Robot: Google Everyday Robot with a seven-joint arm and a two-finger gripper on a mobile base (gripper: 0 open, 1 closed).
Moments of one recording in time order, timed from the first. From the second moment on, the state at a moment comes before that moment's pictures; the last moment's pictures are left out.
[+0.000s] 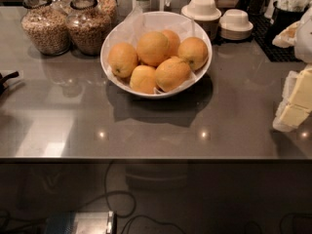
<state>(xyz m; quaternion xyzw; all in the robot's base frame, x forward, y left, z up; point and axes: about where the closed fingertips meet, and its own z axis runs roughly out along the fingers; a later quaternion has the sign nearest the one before) 0.438 -0.216 0.977 -0.60 0.78 -0.04 0.16</state>
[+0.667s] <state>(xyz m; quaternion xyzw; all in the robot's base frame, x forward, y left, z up) 0.447 -0.191 0.973 -0.64 0.75 0.00 0.19</state>
